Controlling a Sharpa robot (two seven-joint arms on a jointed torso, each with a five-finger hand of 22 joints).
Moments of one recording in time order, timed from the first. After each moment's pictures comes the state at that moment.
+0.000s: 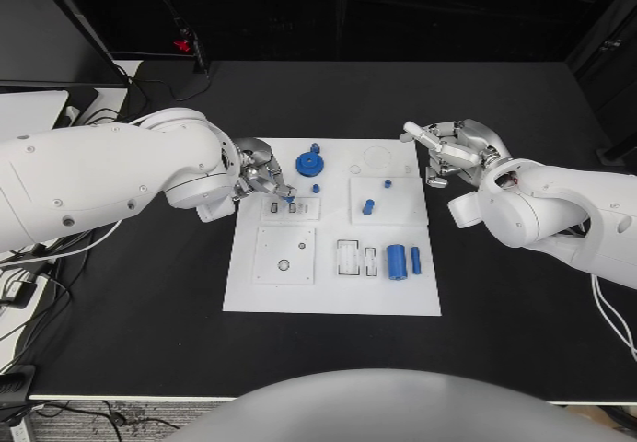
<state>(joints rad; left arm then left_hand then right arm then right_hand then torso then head) 1.50 -0.69 -0.24 1.51 -0.82 0.01 -0.55 1.43 0.06 0.05 0.29 0.59 0.73 0.08 0.67 0.69 1.46 0.02 1.58 1.31 1.47 -0.04 1.57 1.31 0.01 1.47 0.08 1.57 1.31 1.20 -1.03 -0.05 1.65 -0.31 -0.48 0.23 1.20 0.05 -0.20 0.29 0.30 0.77 0.19 0.31 0.12 1.47 0.11 1.57 1.31 1.47 0.05 1.57 1.31 0.09 1.28 0.17 1.28 1.31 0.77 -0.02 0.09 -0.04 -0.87</state>
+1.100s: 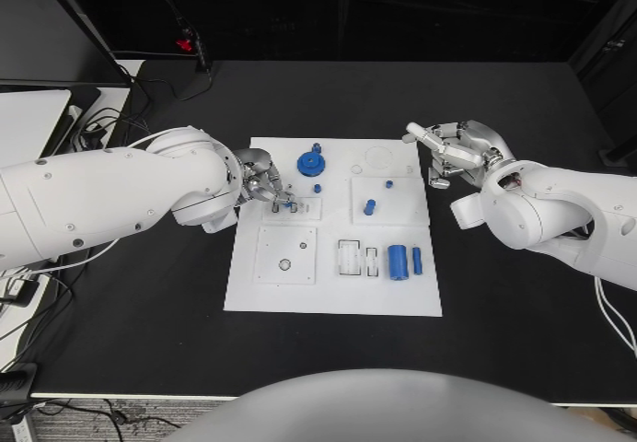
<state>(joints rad) 1.45 -0.70 -0.24 1.53 -0.93 -0.06 -0.56 1.43 0.06 0.05 0.30 0.60 0.73 0.08 0.68 0.69 1.46 0.02 1.57 1.31 1.47 -0.04 1.57 1.31 0.01 1.47 0.08 1.57 1.31 1.20 -1.03 -0.05 1.65 -0.31 -0.48 0.23 1.20 0.05 -0.20 0.29 0.31 0.77 0.19 0.31 0.12 1.47 0.11 1.57 1.31 1.47 0.05 1.57 1.31 0.09 1.28 0.17 1.27 1.31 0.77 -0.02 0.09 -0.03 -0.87</state>
